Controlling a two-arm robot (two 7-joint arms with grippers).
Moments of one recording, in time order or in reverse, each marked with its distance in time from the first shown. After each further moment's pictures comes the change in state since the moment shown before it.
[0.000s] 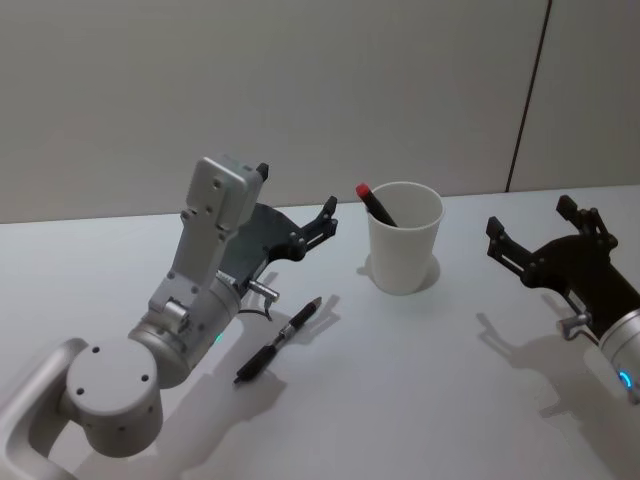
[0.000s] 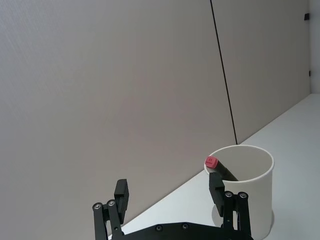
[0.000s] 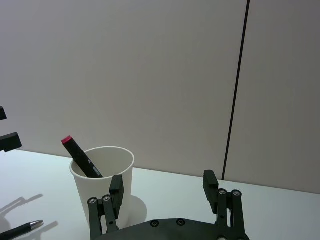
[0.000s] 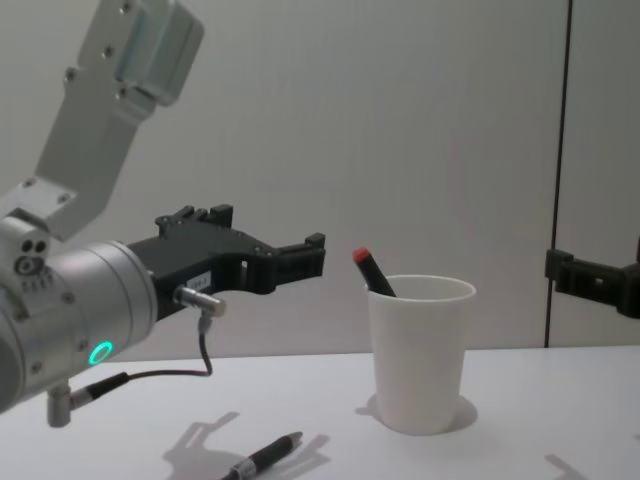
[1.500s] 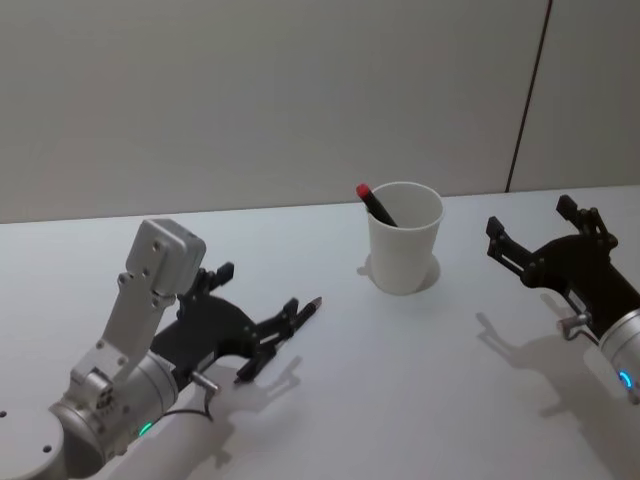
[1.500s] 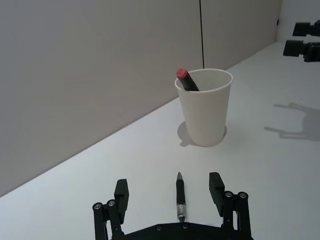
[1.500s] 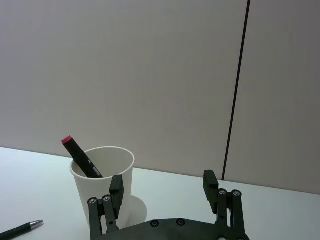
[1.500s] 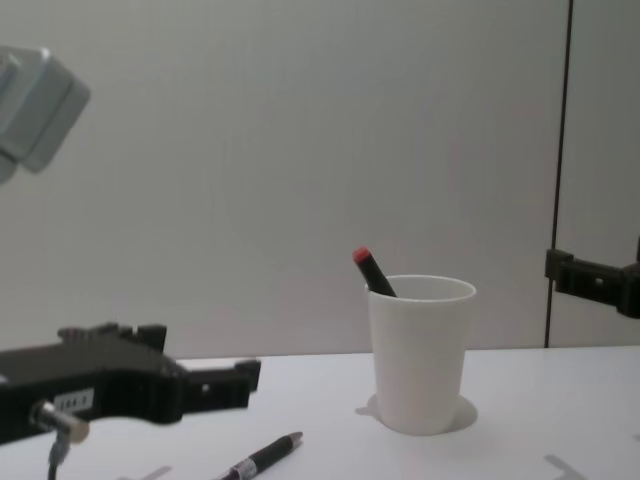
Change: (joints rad) left arm 0.220 0.227 -0.067 -0.235 -0.211 0.198 -0.047; right arm 0.000 0.000 0.000 0.000 -0.001 0.000 0.000
